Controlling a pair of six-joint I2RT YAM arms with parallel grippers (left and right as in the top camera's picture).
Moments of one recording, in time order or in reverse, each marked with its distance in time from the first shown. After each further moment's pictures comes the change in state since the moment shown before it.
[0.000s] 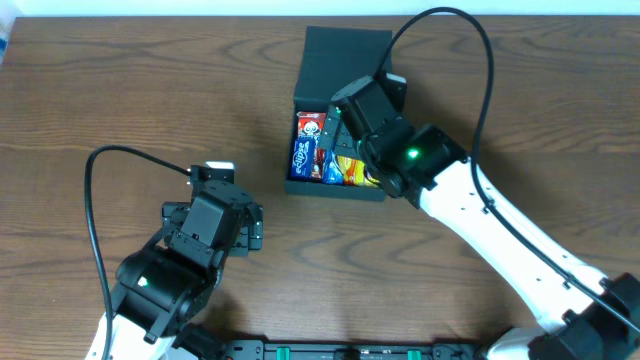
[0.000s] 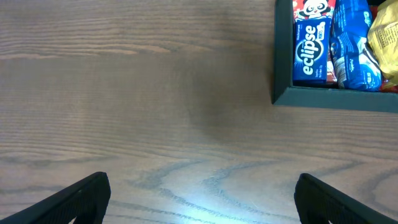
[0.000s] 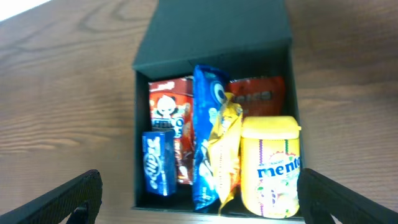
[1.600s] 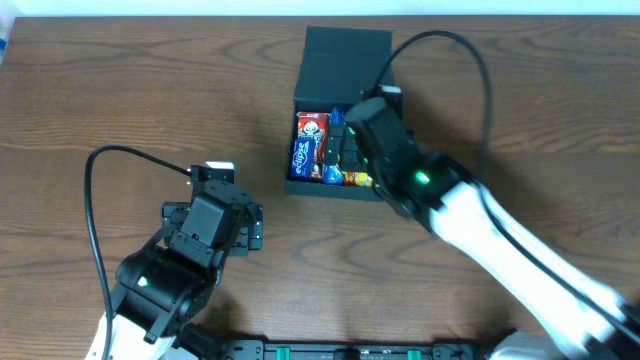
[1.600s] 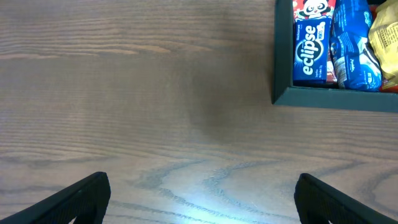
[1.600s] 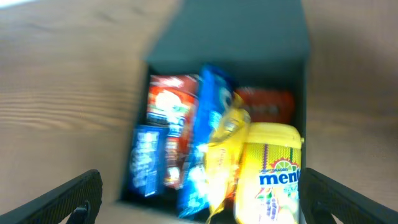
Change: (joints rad) left arm 0.000 0.000 0.000 0.000 0.000 0.000; right arm 0.014 -0.158 -0.210 0.219 -0.018 -0.204
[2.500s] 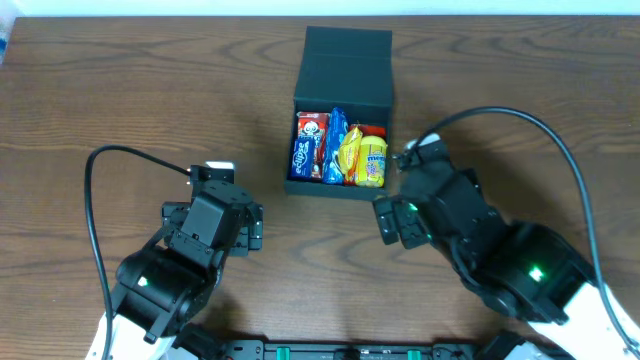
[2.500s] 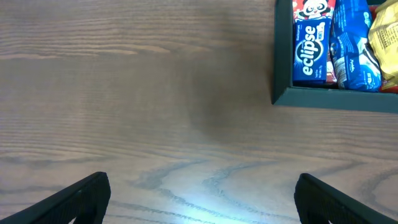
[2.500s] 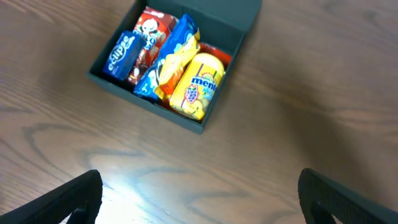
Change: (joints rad) left arm 0.000 0.000 0.000 0.001 0.000 0.000; right arm 0.100 -0.380 0.008 -0.502 0.088 -0.312
